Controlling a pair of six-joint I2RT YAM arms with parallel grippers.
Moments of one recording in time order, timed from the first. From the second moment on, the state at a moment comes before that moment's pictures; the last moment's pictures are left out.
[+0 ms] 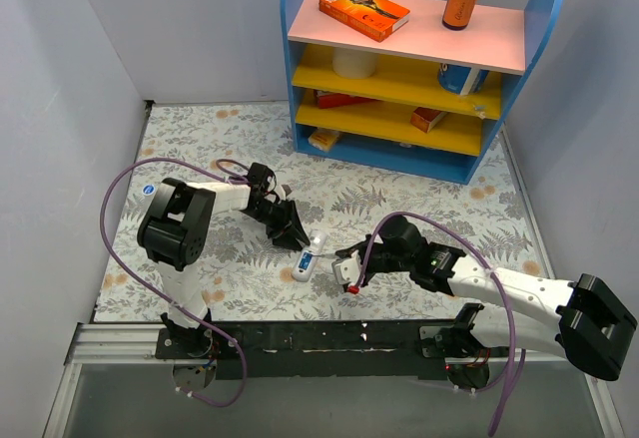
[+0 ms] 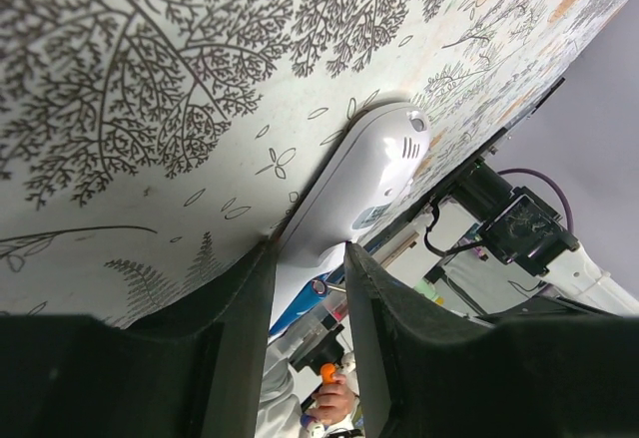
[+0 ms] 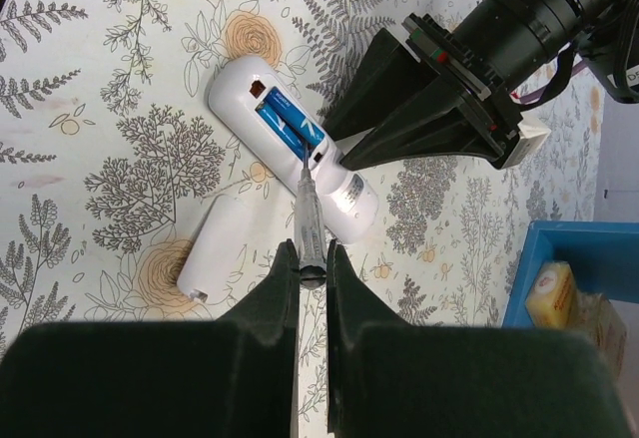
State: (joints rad) left arm -0.38 1.89 1.00 -0.45 0.75 -0.62; right arm 0.97 1.07 0.50 0.02 -0.42 -1.02
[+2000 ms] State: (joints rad) left arm -0.38 1.92 0.98 -0.40 0.81 -0.66; right arm 1.16 1.18 0.60 -0.09 0.20 0.82
